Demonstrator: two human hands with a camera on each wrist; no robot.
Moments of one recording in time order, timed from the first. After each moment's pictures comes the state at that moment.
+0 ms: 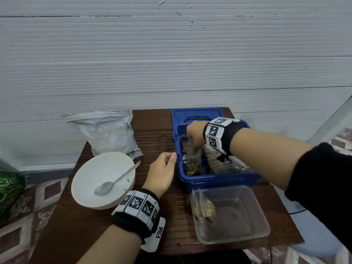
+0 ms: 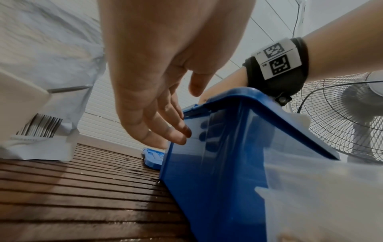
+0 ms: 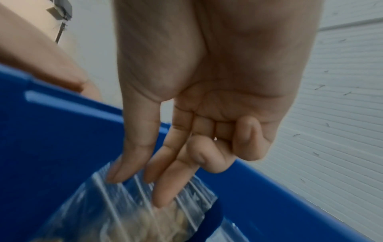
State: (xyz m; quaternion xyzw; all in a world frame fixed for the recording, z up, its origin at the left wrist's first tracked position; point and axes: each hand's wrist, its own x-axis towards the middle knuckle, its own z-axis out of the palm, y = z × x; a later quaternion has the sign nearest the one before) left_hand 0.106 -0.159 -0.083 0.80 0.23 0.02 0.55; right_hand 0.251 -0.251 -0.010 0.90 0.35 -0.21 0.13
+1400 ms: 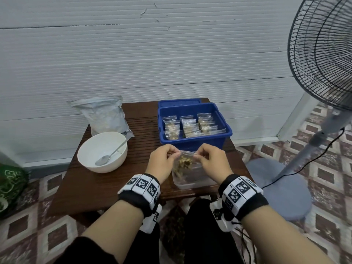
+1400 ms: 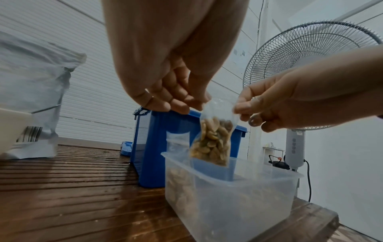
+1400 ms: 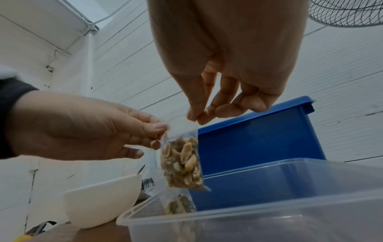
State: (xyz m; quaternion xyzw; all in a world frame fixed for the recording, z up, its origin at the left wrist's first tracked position) left_hand 0.017 -0.237 -0.063 0.88 0.08 0.08 0.47; right_hand 0.056 -0.405 -0.061 0.89 0.15 -0.02 -0.43
